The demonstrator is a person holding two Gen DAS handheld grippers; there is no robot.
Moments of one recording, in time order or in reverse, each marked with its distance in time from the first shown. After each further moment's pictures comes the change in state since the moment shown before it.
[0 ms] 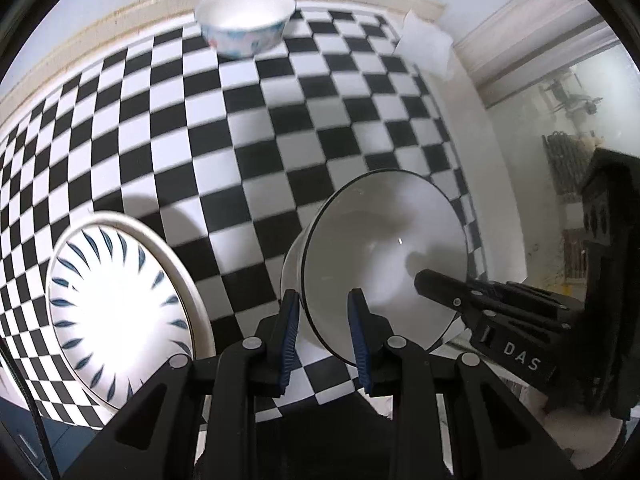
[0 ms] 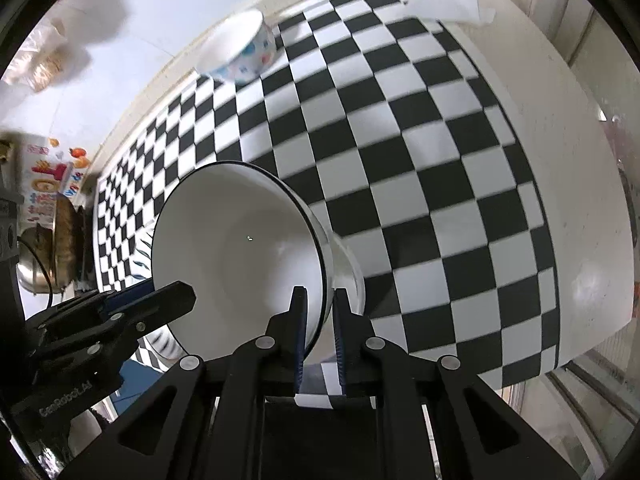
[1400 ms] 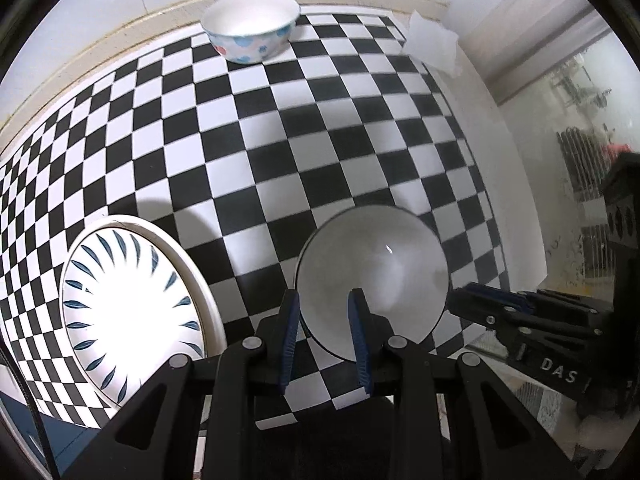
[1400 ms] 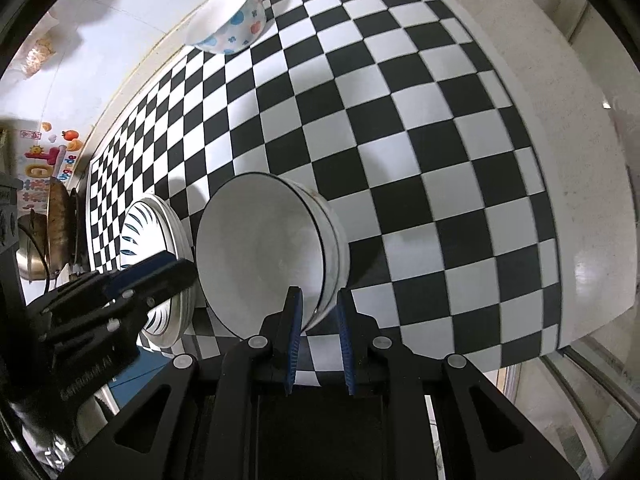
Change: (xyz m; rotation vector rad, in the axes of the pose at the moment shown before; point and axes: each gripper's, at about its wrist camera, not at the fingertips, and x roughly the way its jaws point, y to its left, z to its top) left arm -0.001 -0.002 -0.005 0.014 -0.058 0.071; right arm -0.004 -0.010 -0.017 -0.004 0.038 -0.003
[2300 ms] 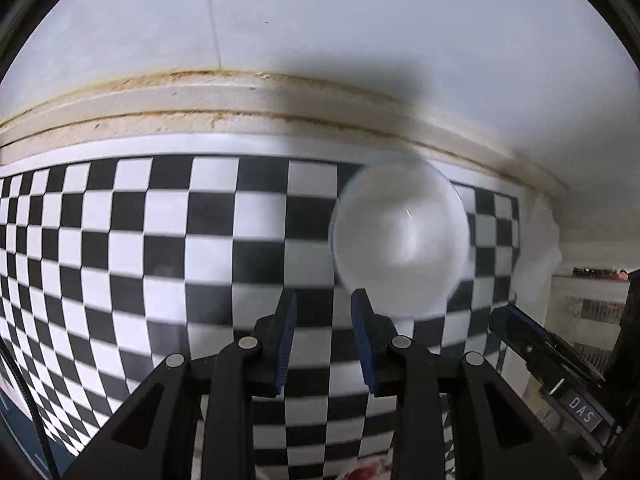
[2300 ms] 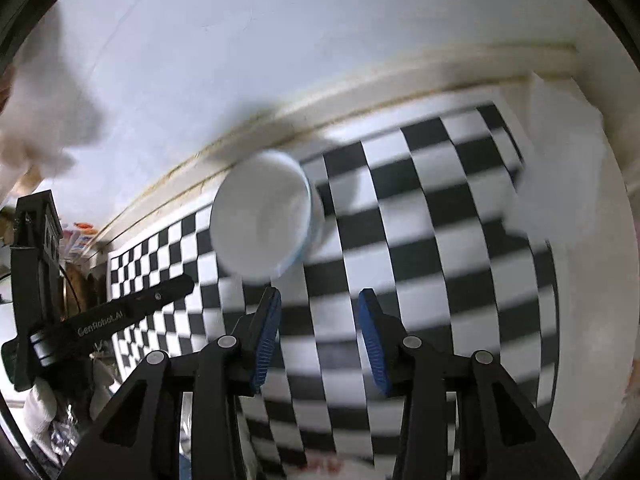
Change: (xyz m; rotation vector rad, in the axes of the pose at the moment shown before) left arm 0.034 0.141 0.239 -0.349 0.008 -0.002; right arm 0.017 0.075 0.277 -0.055 -0.126 0.038
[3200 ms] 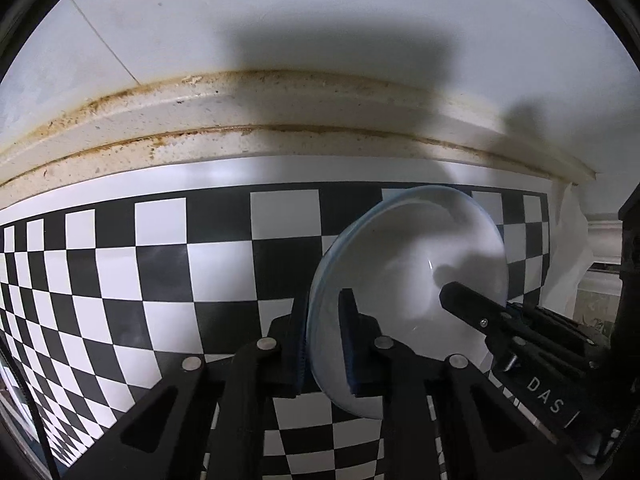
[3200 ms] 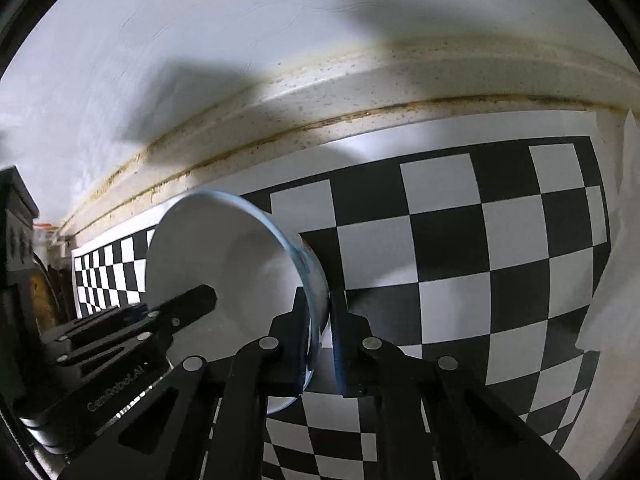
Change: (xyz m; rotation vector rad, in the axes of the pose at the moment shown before) left arm 0.052 -0.025 0.027 0.098 0.037 0.039; right arm 0.095 0.005 0.056 -0.036 0.144 -0.041
